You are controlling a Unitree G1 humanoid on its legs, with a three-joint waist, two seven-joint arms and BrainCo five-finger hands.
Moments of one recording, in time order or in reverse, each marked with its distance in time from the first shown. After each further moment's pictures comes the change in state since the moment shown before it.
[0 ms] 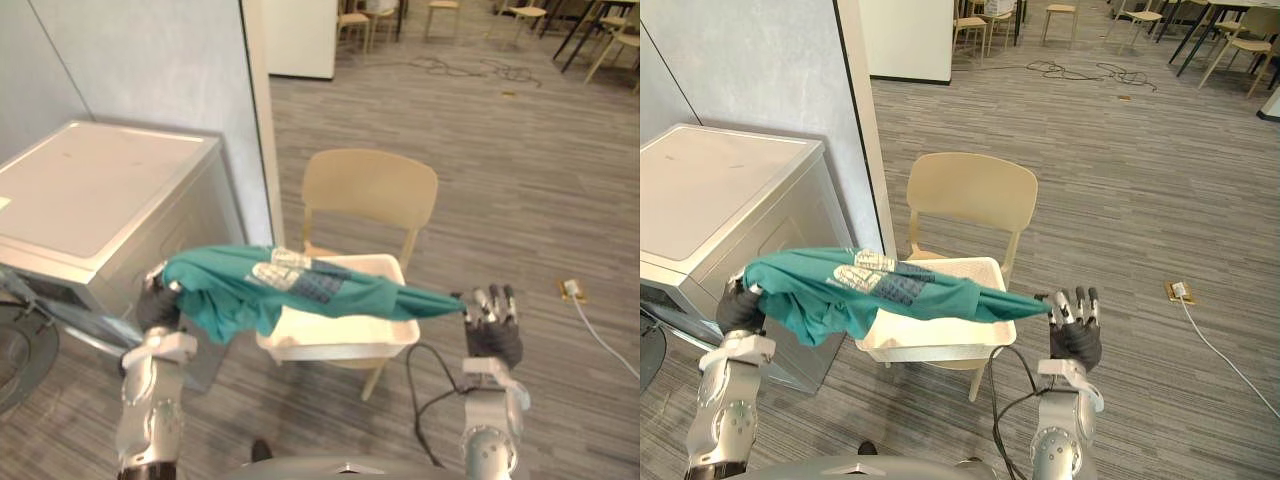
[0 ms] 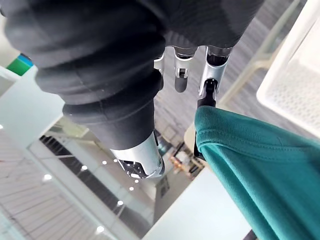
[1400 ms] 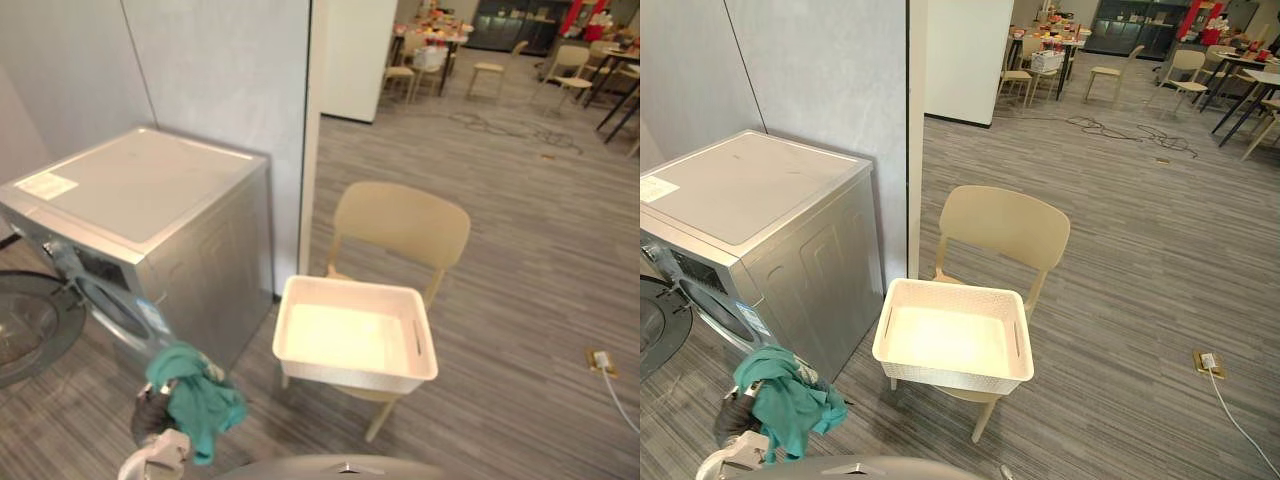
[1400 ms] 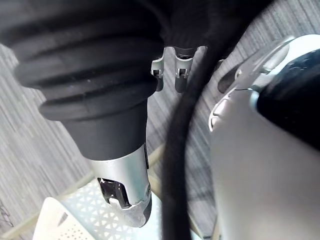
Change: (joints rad) left arm 0.245 -0.107 0.050 0.287 -0.044 0.023 -0.023; right arm 0.097 0.023 -0.090 0.886 -0.352 0.066 0.052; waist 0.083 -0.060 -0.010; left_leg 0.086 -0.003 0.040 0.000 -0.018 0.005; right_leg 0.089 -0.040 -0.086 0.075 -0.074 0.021
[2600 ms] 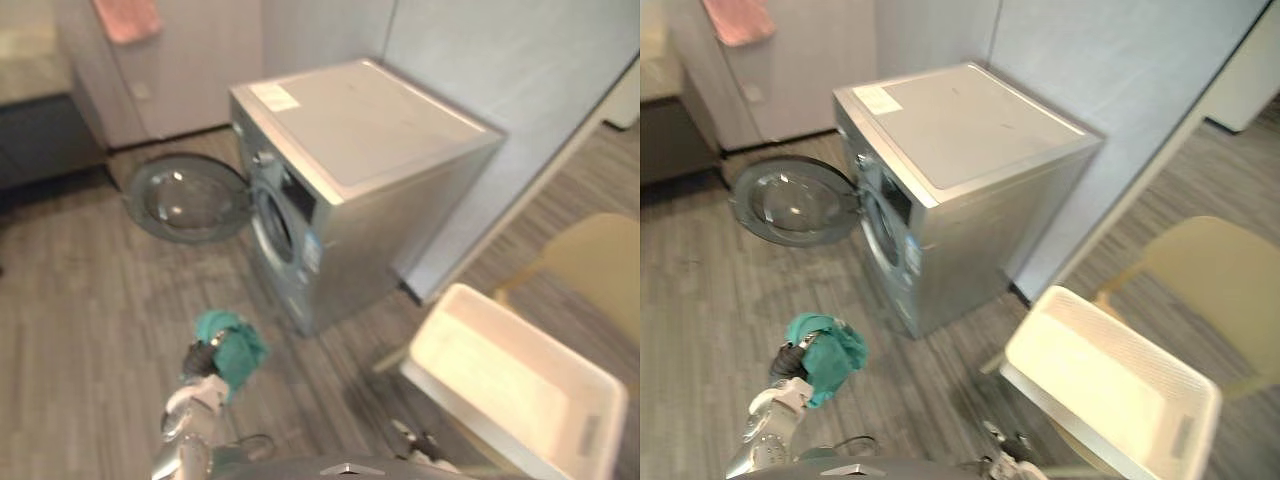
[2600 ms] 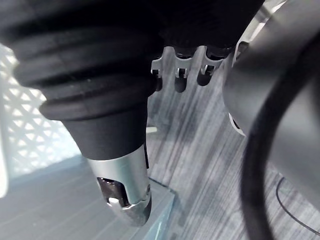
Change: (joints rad) left arm -0.276 0.081 -0.204 0.161 -0.027 -0.012 0.044; right arm -0.285 -0.162 0.058 0.257 -0.060 -0.044 -0.065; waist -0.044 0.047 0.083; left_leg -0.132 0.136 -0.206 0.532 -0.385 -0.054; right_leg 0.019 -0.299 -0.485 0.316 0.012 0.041
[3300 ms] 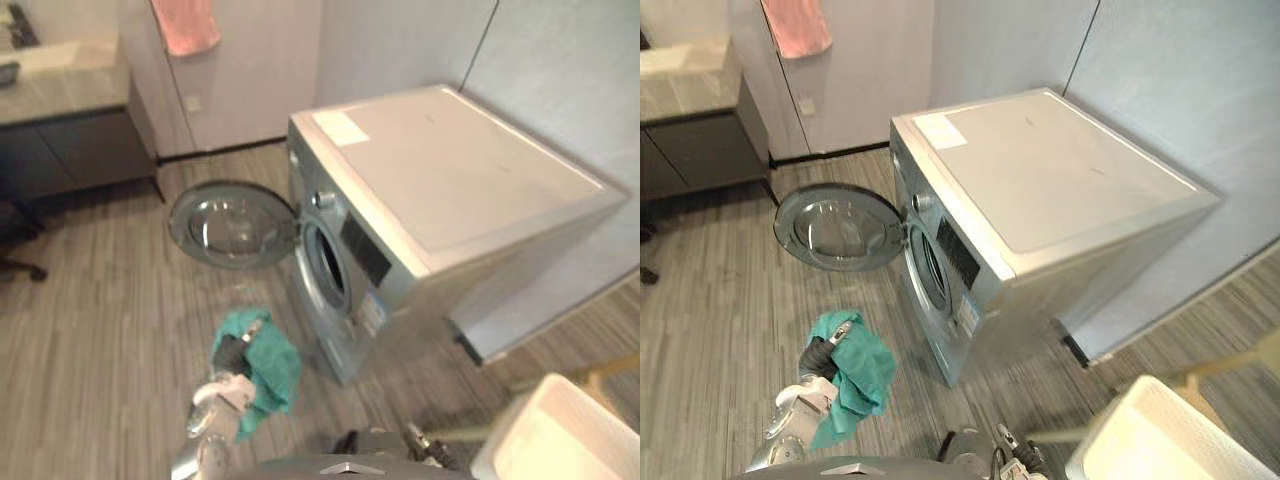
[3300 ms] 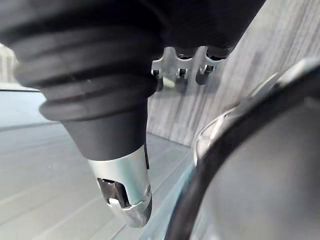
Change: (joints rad) left arm 0.041 -0.019 -0.156 -0.105 0.008 0.023 -0.027; right arm 0.069 0.084 -0.049 -0.135 0.070 0.014 -0.004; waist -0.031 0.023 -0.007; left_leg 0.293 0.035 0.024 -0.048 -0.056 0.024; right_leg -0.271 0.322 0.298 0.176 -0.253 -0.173
